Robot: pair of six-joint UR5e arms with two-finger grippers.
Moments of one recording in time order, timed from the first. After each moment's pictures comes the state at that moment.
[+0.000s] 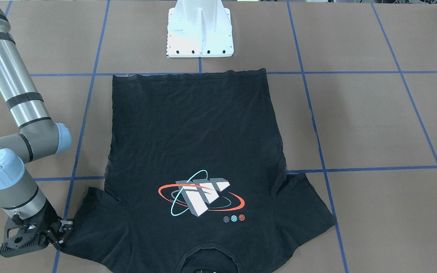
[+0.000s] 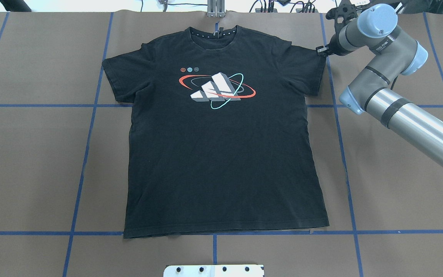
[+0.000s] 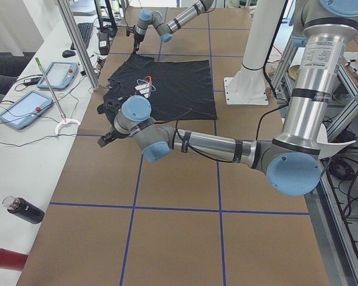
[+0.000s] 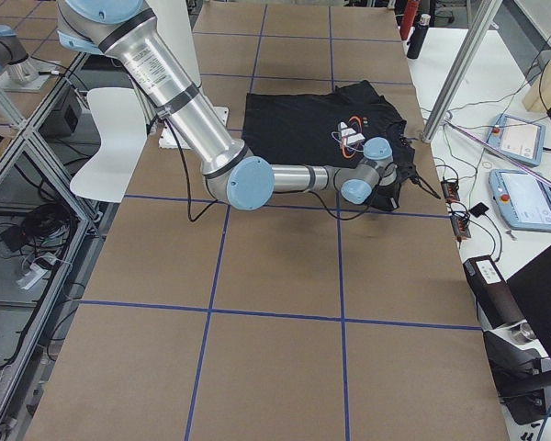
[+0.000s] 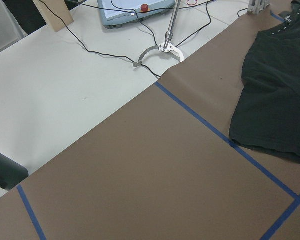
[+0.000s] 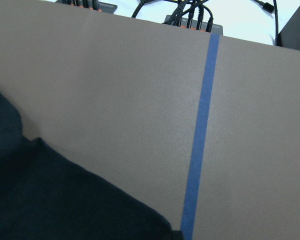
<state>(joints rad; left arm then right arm) -1.43 -1.75 -1.53 -2.42 -2.31 -0.07 0.98 -0.89 0.90 -0.74 1.87 0.71</state>
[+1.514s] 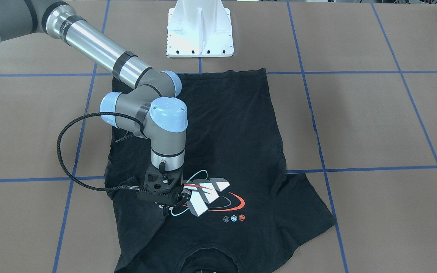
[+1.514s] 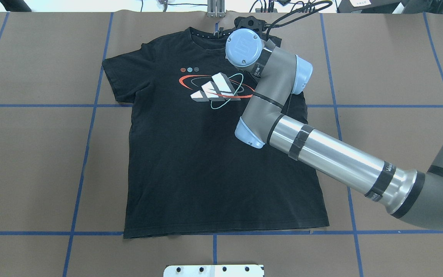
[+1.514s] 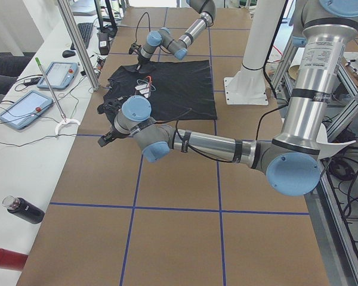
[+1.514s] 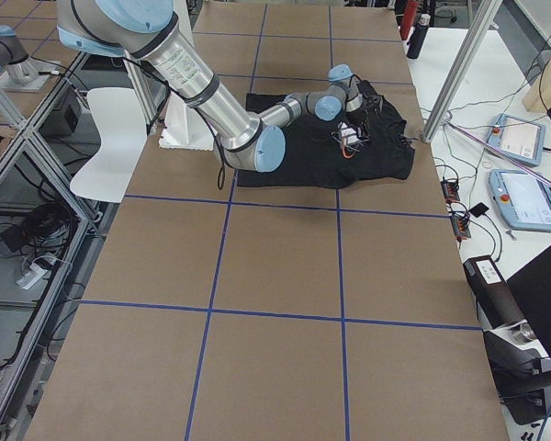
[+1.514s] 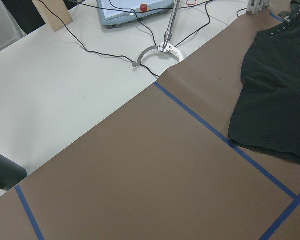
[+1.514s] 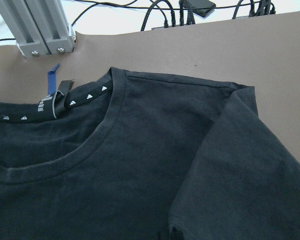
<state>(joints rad) -1.43 -1.75 -1.53 -2.42 -2.31 -0.07 0.68 -0.60 1.02 -1.20 1.49 1.29</state>
